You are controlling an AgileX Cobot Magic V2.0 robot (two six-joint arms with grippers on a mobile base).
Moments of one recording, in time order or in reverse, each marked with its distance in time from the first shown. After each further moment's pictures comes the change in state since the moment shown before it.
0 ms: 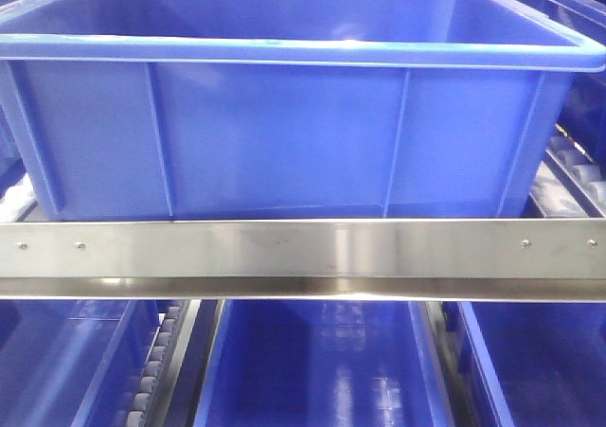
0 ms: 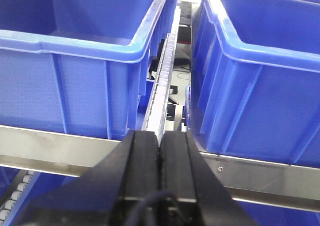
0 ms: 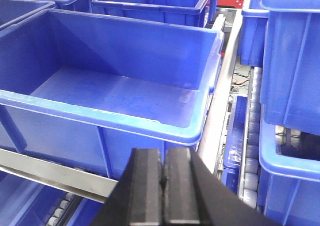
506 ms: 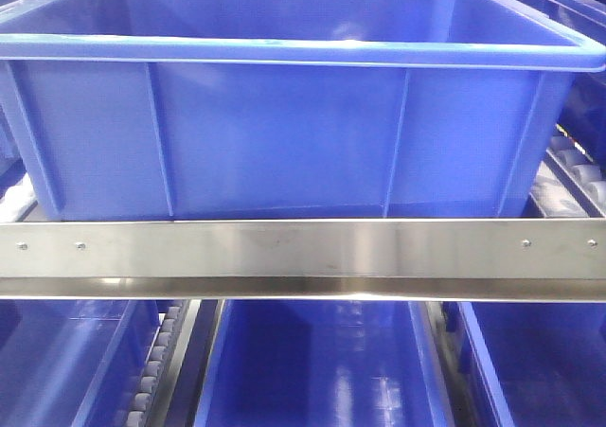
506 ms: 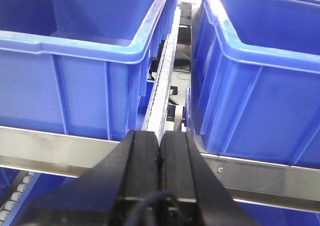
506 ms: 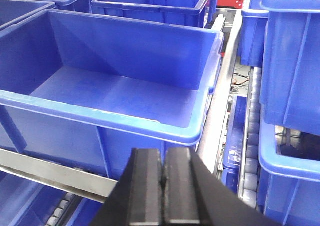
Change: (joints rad) left arm 0.000 0.000 0.000 0.000 -0.002 0.000; right arm -0.016 0.000 0.011 -0.002 -0.002 0.000
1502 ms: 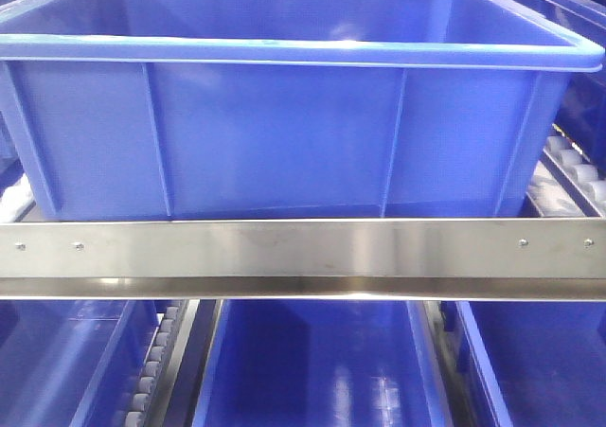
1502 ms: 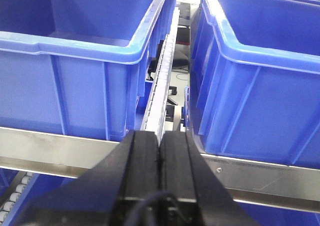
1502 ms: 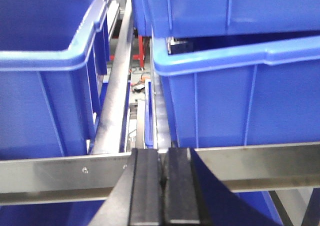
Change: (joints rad) left arm 0.000 0.000 0.000 0.000 -0.001 0.000; right arm -0.480 -0.290 0.498 0.290 -0.292 -0.237
